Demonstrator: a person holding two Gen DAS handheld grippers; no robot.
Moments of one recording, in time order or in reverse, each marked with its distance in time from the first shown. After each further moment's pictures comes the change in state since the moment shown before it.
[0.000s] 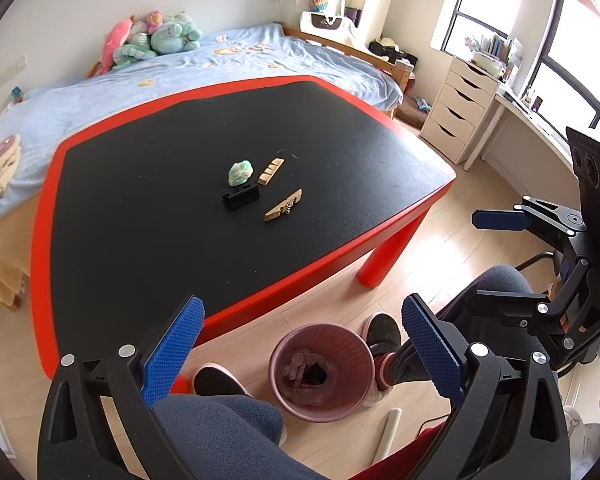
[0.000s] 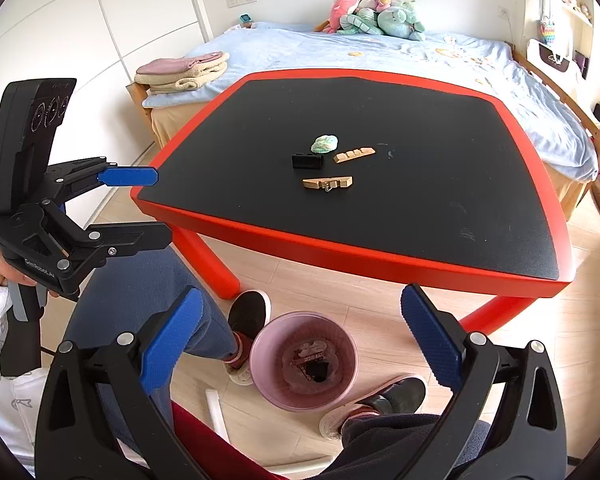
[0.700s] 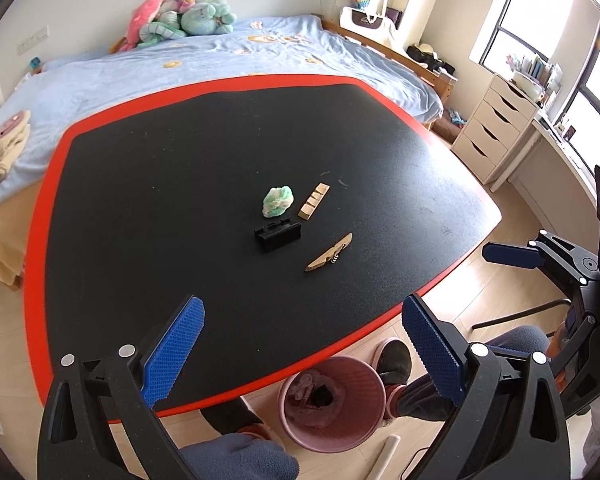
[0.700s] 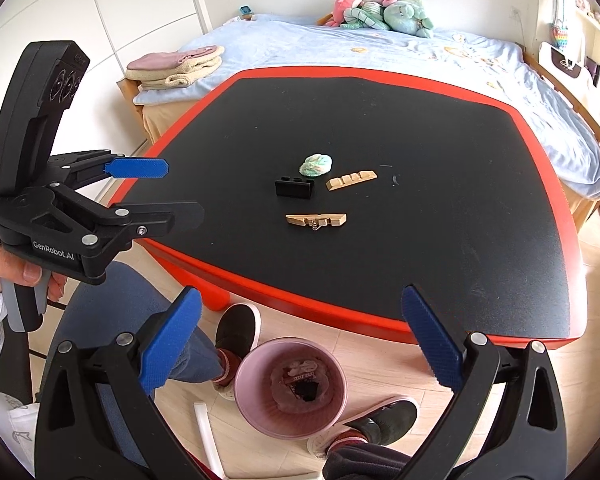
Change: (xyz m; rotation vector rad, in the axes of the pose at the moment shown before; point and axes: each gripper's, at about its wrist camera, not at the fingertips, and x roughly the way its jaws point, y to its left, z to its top) left arm 0.048 0.037 0.051 -0.119 0.037 0.054; right arm 0.058 -0.021 0.049 -0.014 0.038 -0.002
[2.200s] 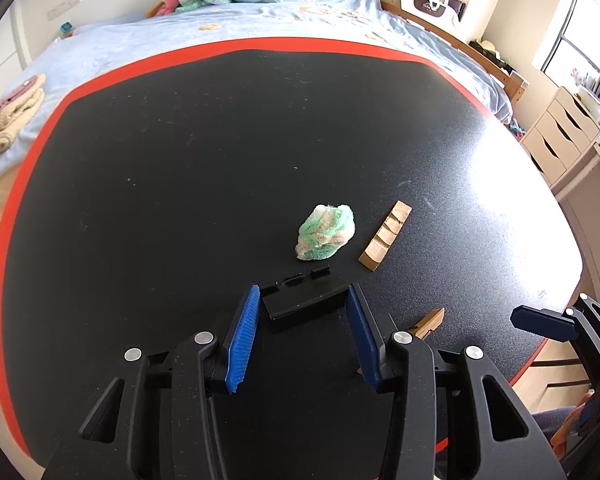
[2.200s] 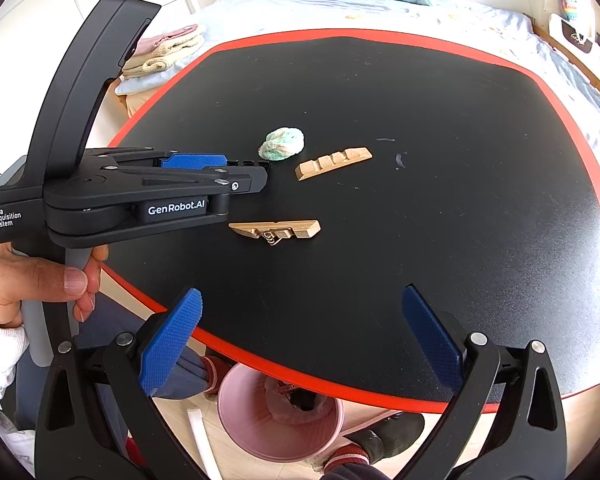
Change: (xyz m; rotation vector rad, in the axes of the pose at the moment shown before) left arm 0.109 0.017 0.045 -0.120 0.065 0.135; right arm 0.086 -0.038 0.016 0.031 0.074 0.037
